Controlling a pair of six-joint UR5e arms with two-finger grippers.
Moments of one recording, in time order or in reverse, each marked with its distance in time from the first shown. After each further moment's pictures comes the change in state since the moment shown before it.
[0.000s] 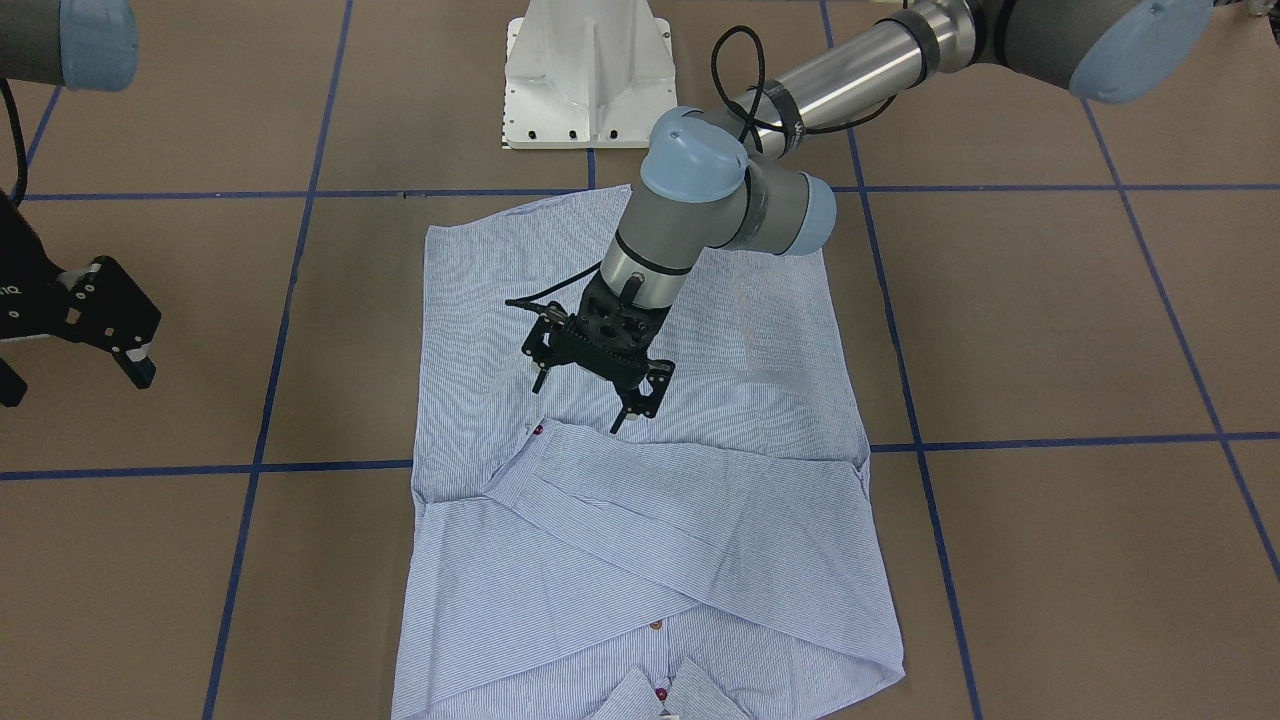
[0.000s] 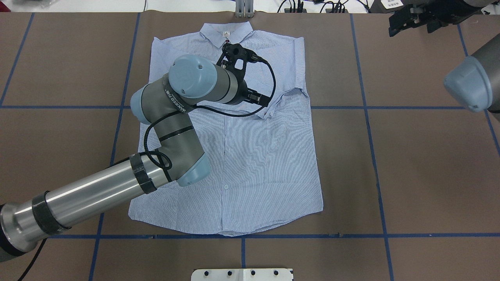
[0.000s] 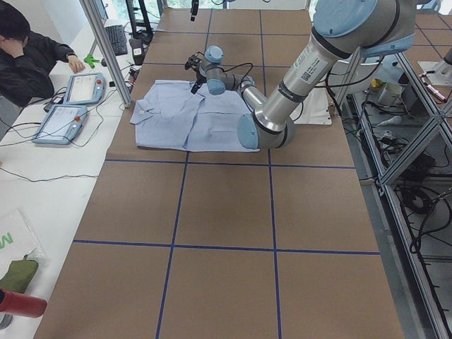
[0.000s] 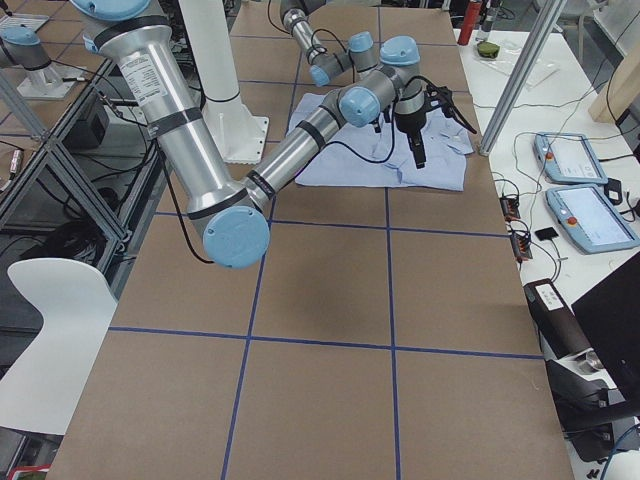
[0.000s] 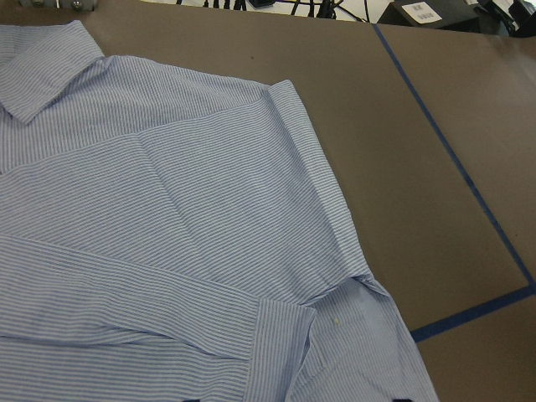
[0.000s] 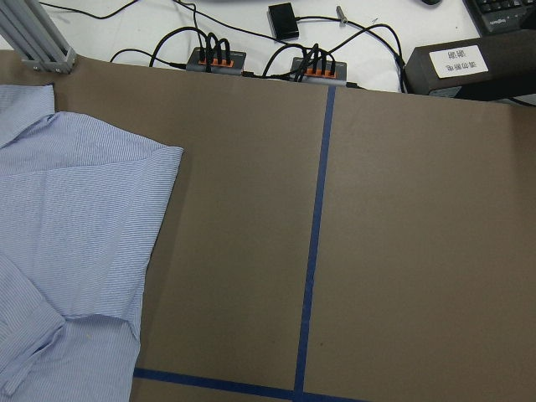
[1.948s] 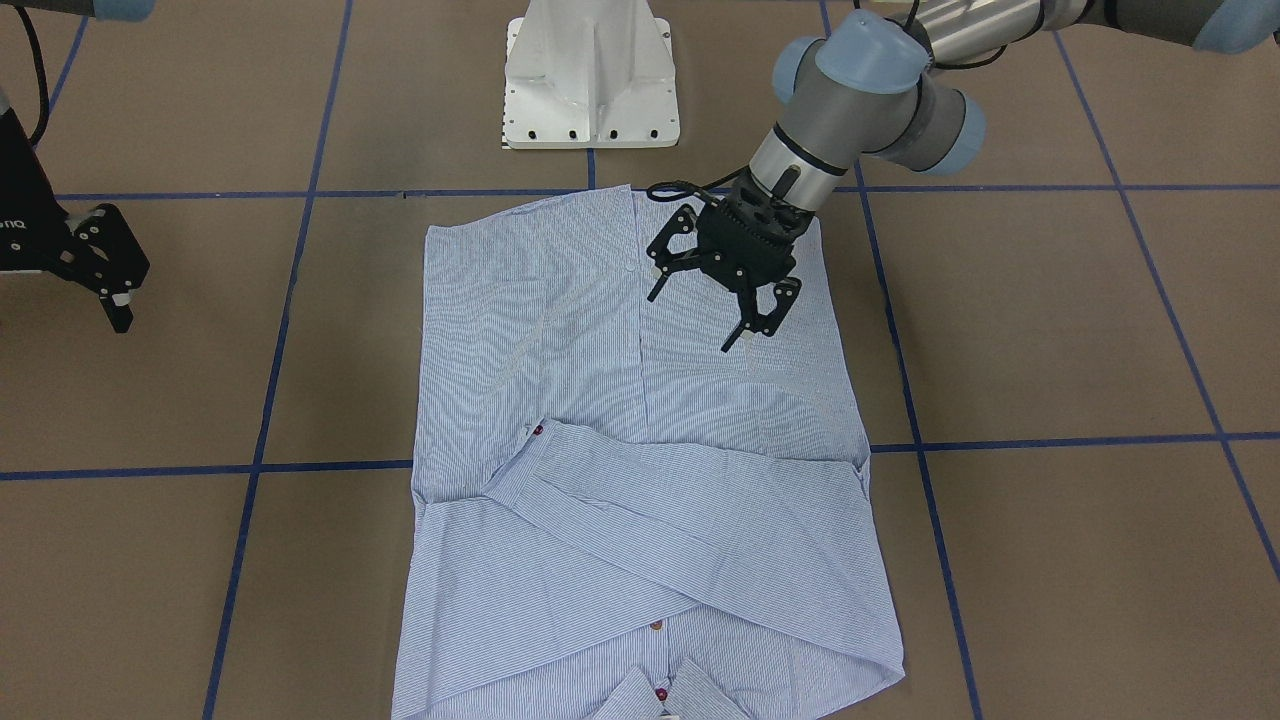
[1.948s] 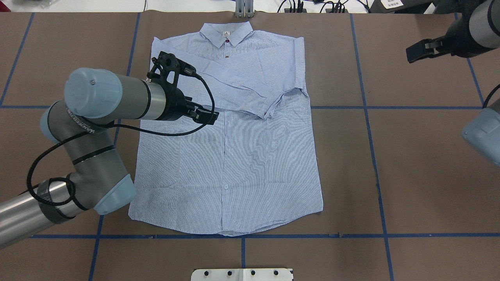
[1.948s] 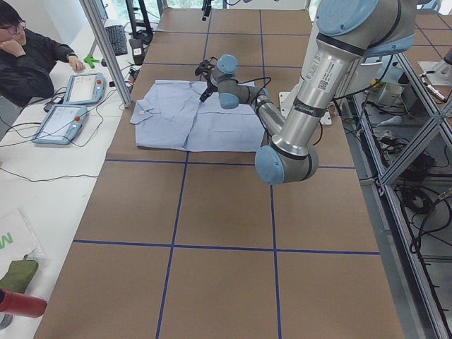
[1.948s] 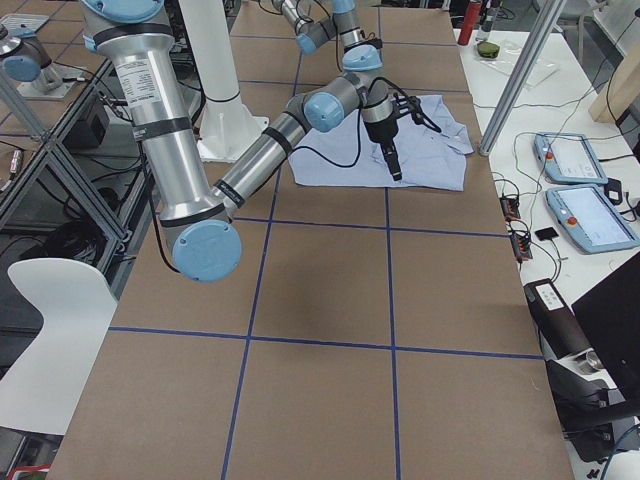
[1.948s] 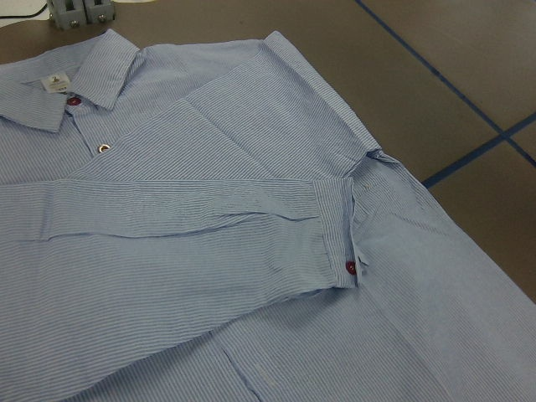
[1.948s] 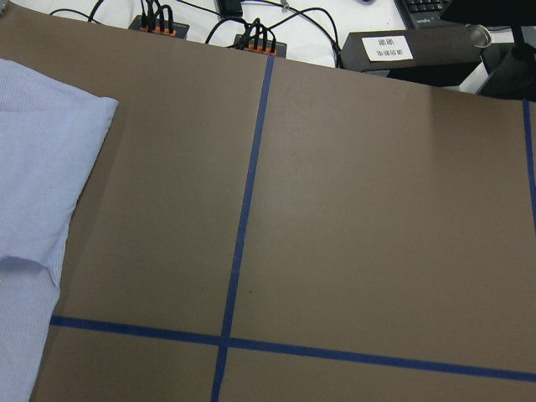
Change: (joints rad) left arm -0.036 0.371 -0.451 0.009 -0.054 0.048; right arm -0.091 -0.196 0.203 -0.065 -0.169 0.019
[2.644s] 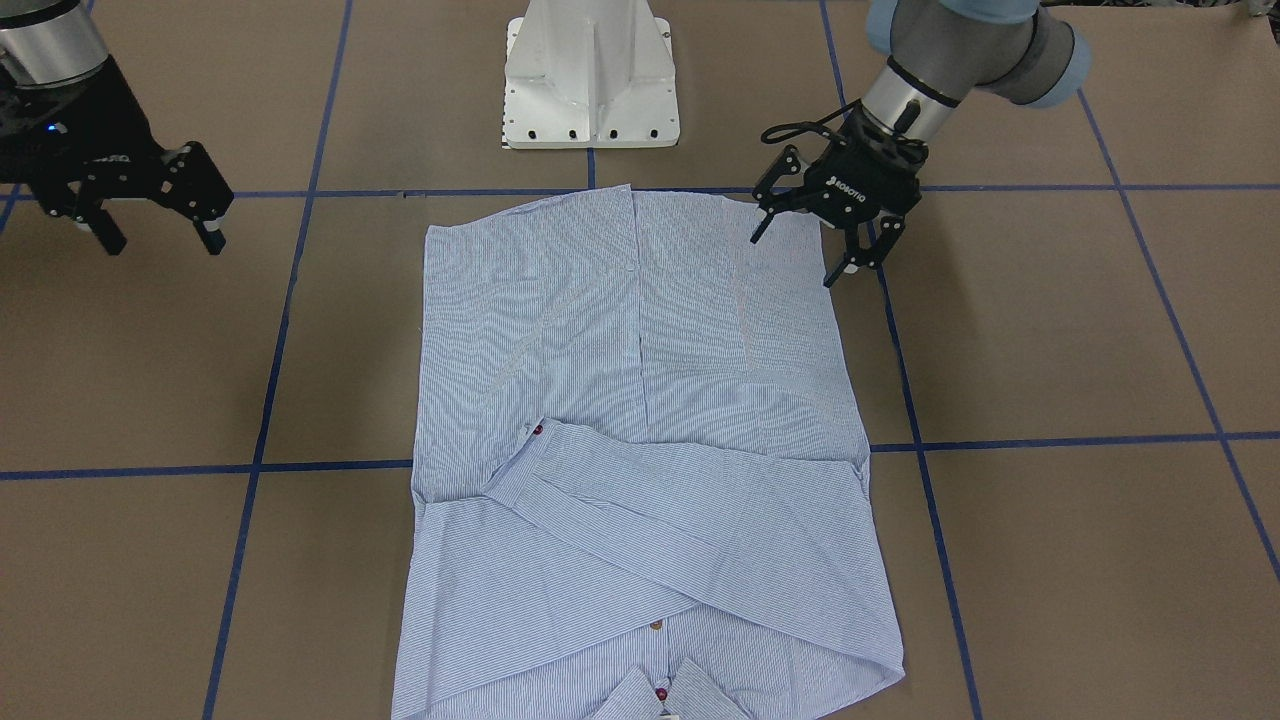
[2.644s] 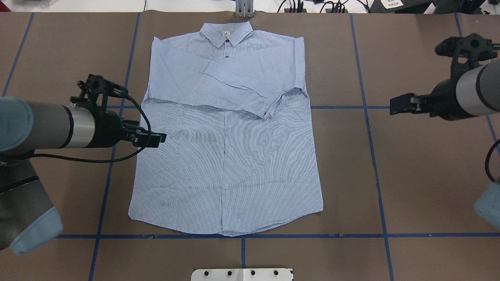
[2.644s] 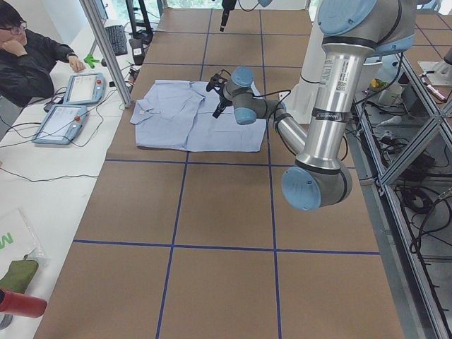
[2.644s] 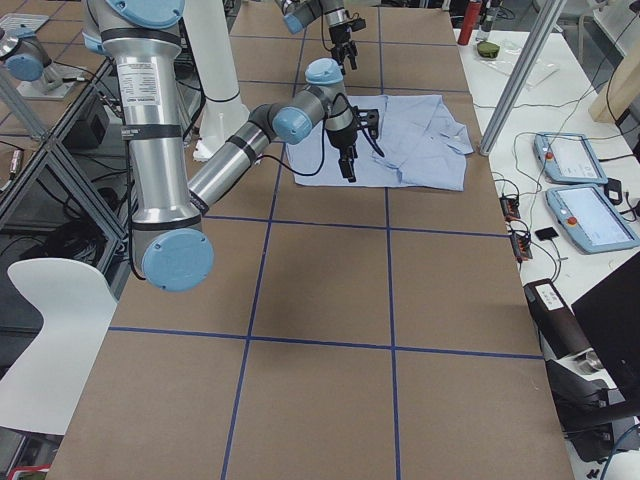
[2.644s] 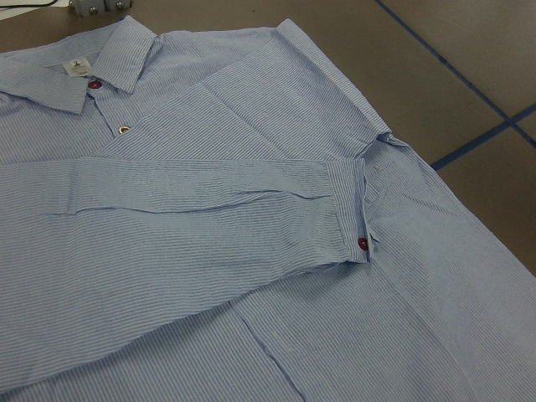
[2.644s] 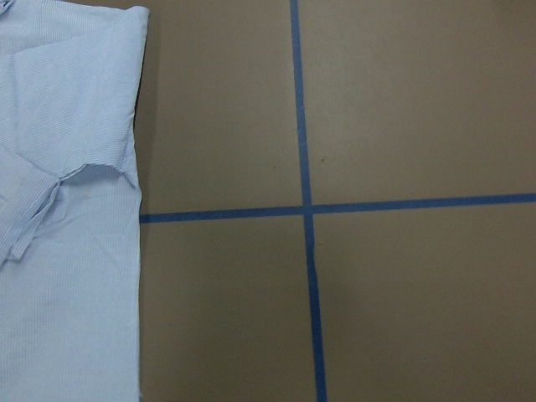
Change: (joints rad) left arm -0.001 0.315 -0.261 -0.005 -0.014 -0.145; right arm -0.225 -0.167 0.166 0.115 -0.006 0.404
